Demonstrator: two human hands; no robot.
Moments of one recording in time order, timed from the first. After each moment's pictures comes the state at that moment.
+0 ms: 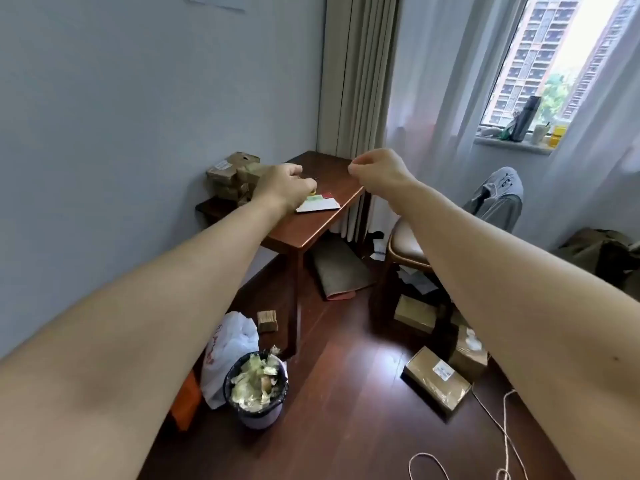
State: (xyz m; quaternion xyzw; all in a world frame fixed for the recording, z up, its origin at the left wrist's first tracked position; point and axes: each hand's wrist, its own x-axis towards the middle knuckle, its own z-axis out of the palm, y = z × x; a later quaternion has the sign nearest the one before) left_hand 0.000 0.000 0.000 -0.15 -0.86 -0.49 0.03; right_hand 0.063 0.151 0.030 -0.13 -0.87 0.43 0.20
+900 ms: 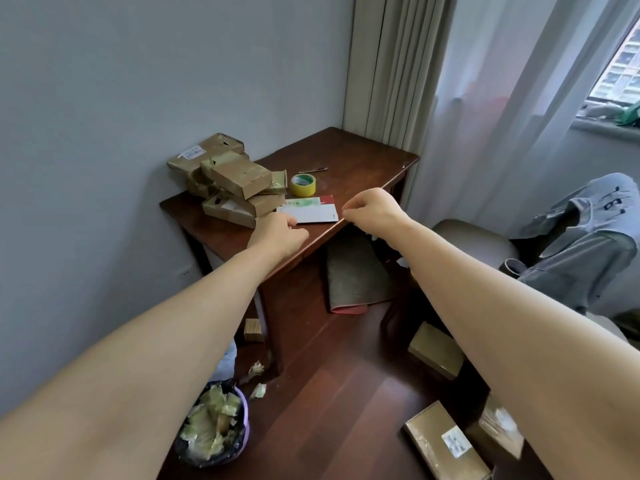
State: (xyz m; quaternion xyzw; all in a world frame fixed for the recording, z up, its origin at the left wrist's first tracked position) left_hand -0.231 0.241 -0.108 -0.01 -0.94 -0.35 -0.06; right_hand -0.210 0.410 -0.073 -0.07 -0.92 0.38 0.02
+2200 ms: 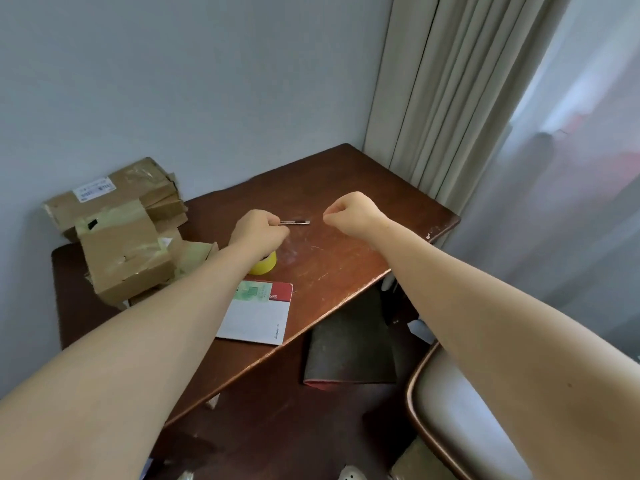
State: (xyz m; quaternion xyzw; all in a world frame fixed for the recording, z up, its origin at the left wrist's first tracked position) left_hand -0.656 0.427 -0.156 0.15 -0.92 -0.37 -0.01; right_hand -0.664 0.598 -0.114 0.03 -0.92 0.38 -0.09
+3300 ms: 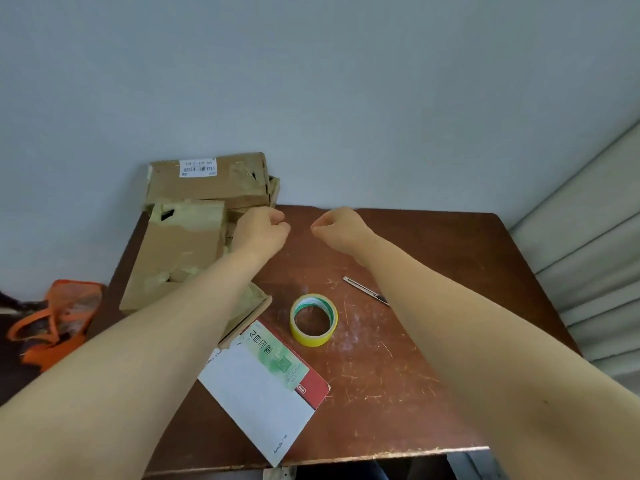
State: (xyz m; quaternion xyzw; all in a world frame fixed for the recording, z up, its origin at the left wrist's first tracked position) left_hand -0.787 0.290 -0.188 0.38 -0.82 -0.40 0.13; right_hand -0.875 0.410 -0.155 0.27 -0.88 0.31 -0.24
